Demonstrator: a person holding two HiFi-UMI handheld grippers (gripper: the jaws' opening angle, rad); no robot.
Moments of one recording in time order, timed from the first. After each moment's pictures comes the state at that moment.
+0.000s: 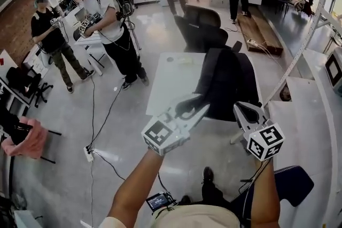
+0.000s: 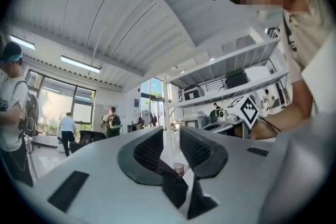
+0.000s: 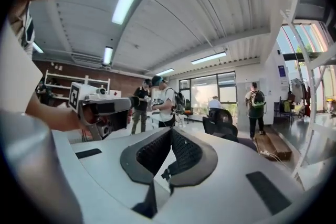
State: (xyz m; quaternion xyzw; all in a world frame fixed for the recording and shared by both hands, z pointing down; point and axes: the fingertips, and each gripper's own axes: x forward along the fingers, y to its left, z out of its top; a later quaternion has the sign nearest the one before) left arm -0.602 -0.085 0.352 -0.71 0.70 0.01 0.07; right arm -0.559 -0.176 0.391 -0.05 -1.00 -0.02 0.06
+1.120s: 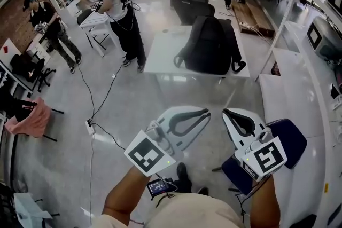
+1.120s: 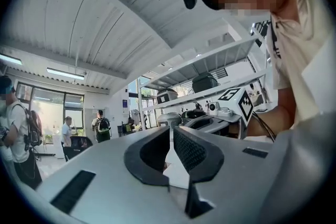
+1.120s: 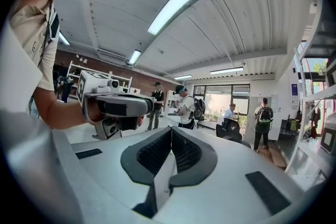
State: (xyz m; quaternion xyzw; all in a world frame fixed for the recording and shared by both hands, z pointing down) left arm -0.222 0.075 0.299 -0.73 0.68 -0.03 0.07; right arm -0.218 0.031 0.325 -0.12 -0.99 -0.10 0.04
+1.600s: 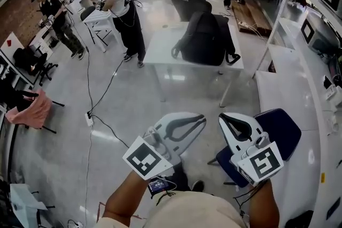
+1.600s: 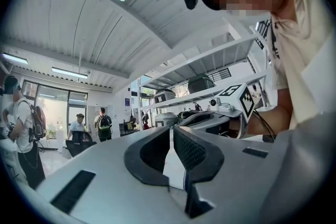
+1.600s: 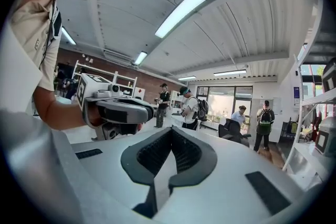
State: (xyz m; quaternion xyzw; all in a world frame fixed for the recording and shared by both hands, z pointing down) left arm -0.102 0.110 0.309 -0.71 0.70 -0.02 0.05; right arm -0.096 0.069 0.321 -0.13 -0.98 -0.11 0.04
